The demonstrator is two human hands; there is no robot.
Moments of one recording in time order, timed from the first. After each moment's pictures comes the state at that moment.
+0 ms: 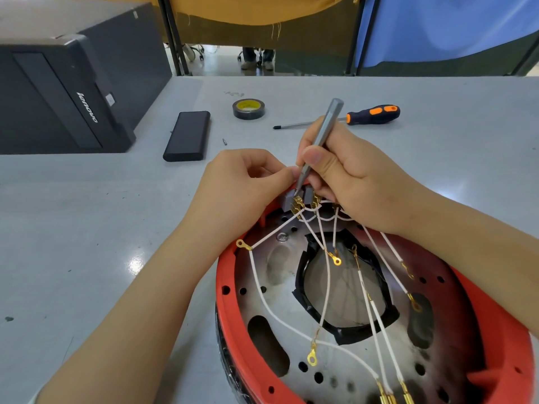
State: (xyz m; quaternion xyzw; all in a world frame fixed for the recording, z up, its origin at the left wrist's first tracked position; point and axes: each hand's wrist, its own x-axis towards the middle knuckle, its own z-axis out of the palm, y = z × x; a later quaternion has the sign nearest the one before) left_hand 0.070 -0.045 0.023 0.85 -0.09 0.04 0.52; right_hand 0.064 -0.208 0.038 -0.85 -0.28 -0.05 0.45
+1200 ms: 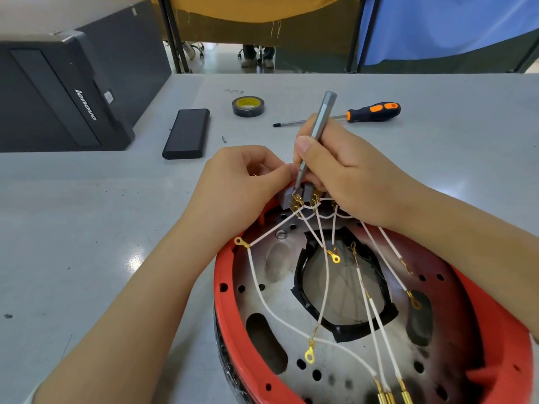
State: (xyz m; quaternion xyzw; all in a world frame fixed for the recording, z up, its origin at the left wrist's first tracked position) left_hand 0.072 -0.045 0.021 0.85 -0.09 0.04 0.51; right_hand 0.068 -0.202 0.037 -0.86 -0.24 -0.03 0.45
